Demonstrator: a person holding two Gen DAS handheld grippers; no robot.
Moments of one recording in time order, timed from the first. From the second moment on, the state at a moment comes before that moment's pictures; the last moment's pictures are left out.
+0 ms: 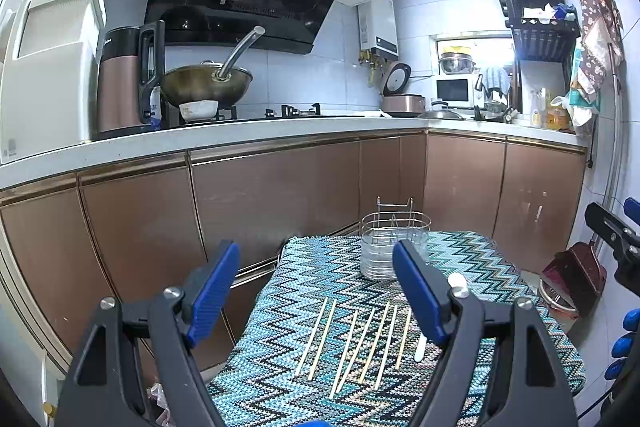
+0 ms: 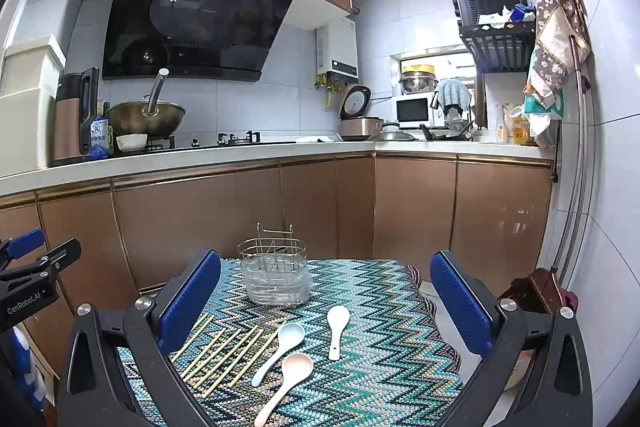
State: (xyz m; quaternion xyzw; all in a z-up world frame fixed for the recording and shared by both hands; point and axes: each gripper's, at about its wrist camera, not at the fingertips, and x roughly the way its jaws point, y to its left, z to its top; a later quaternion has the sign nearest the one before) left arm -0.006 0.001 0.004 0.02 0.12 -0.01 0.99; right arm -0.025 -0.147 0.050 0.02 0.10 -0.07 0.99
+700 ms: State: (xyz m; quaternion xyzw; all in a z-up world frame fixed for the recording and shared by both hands) left arm -0.004 0.008 0.001 0.01 0.13 -0.02 0.99; right arm -0.026 -0.142 0.050 0.01 0.10 -0.07 0.99
